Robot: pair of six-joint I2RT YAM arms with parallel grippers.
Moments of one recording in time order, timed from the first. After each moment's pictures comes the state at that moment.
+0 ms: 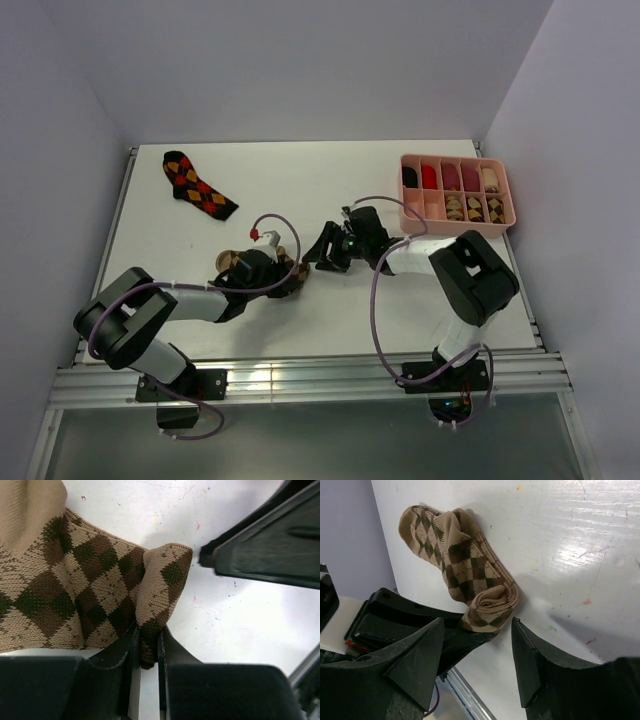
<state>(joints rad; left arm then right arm) -0.74 1.51 0.44 0.48 0.03 -0.71 0.55 1.70 0.78 0.27 -0.47 0.96</state>
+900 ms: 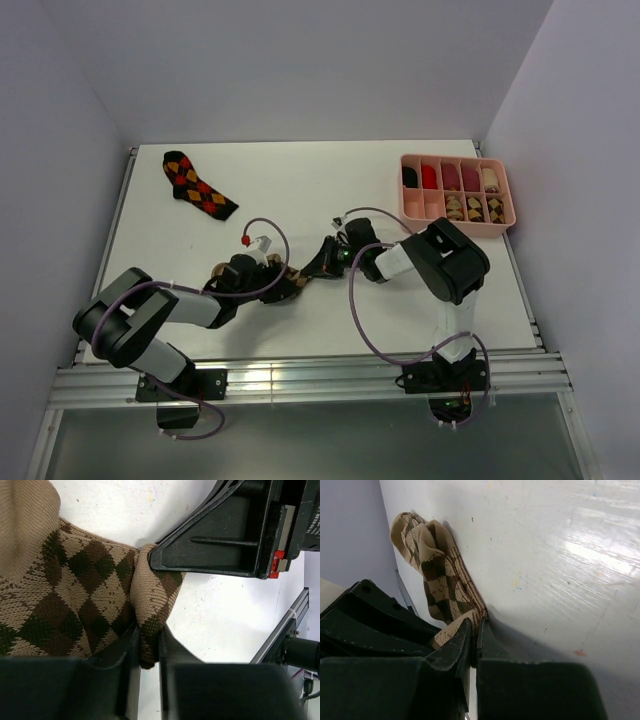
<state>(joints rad) -0.65 1.52 0.33 0.66 0.22 -0.81 0.56 1.94 0.73 0.61 -0.60 0.98</state>
